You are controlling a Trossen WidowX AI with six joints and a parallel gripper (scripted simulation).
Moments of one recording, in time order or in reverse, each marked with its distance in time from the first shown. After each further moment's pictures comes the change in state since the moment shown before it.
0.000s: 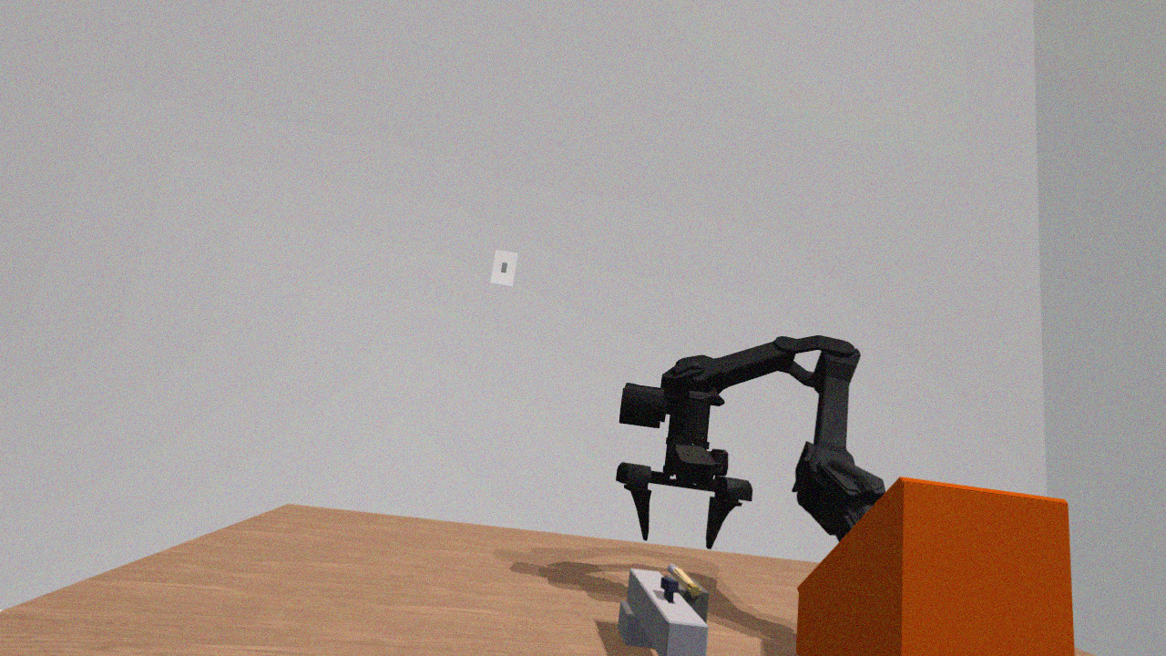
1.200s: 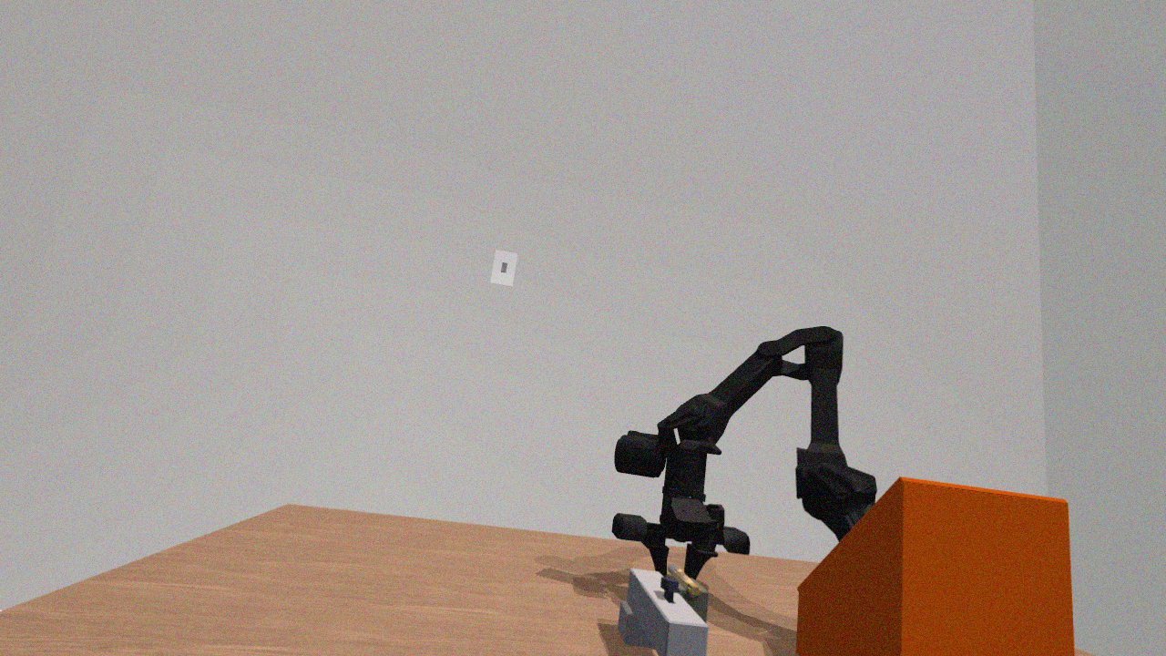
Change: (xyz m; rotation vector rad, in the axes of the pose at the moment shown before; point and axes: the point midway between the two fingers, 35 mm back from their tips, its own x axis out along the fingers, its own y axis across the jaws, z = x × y) arm 0.071 0.005 -0.007 0.011 0.023 0.010
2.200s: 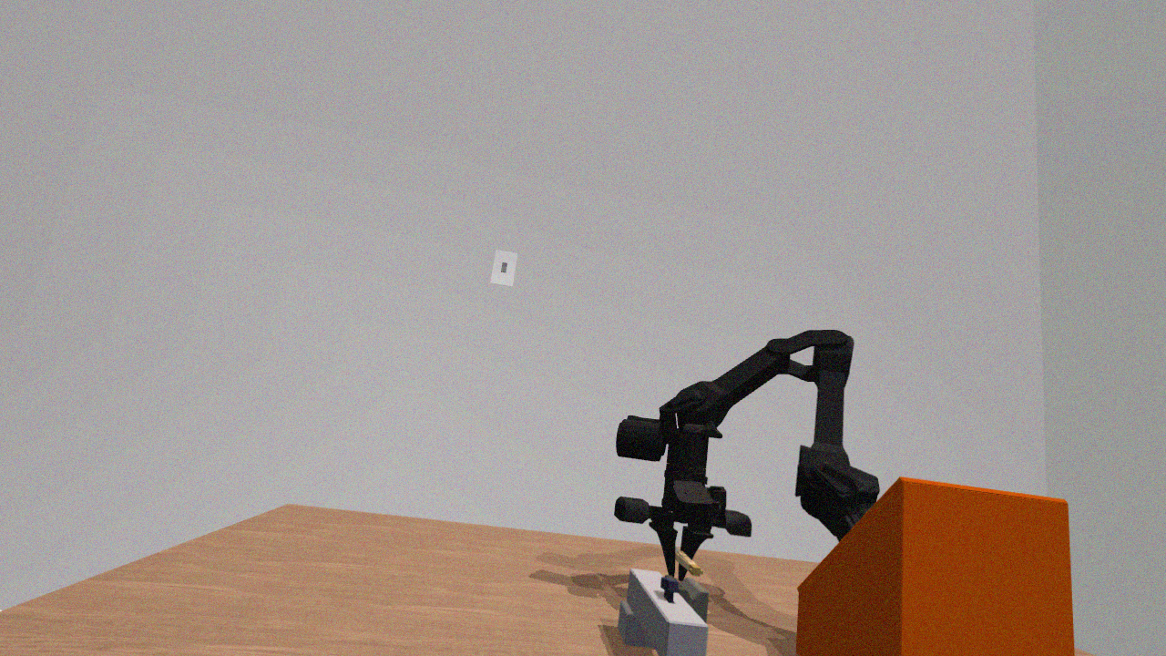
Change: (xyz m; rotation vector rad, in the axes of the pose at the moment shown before) arm -0.024 0.000 0.001 0.002 0.000 0.001
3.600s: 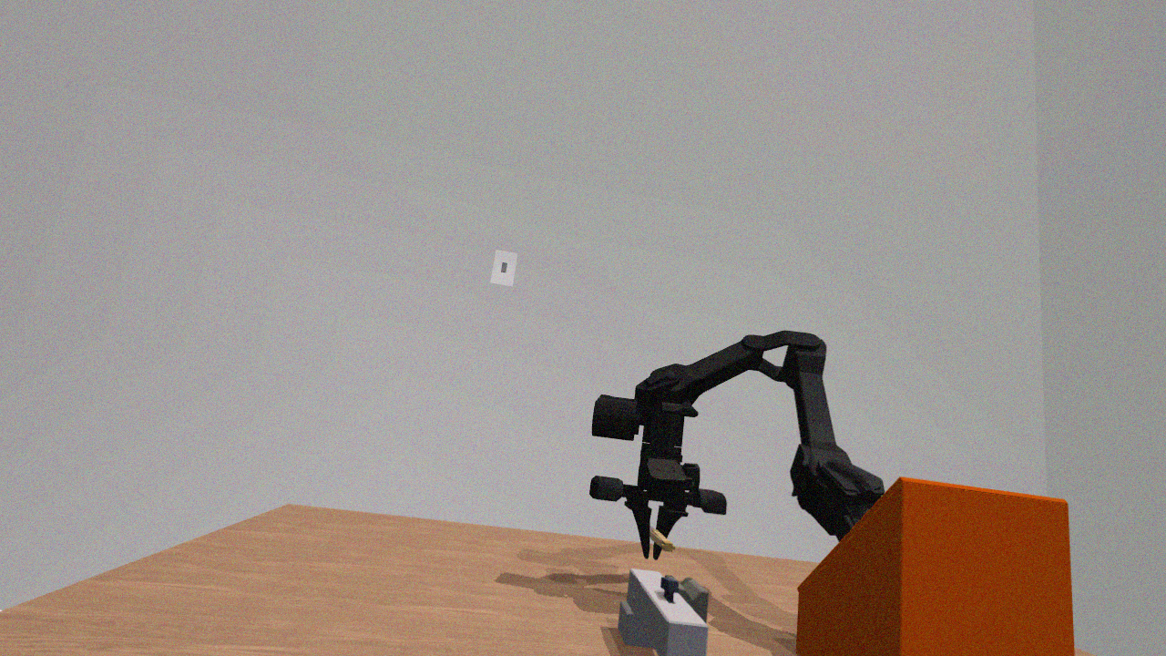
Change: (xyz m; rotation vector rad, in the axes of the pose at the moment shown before) arm -0.026 -0.041 0.008 -0.001 -0.002 0.000
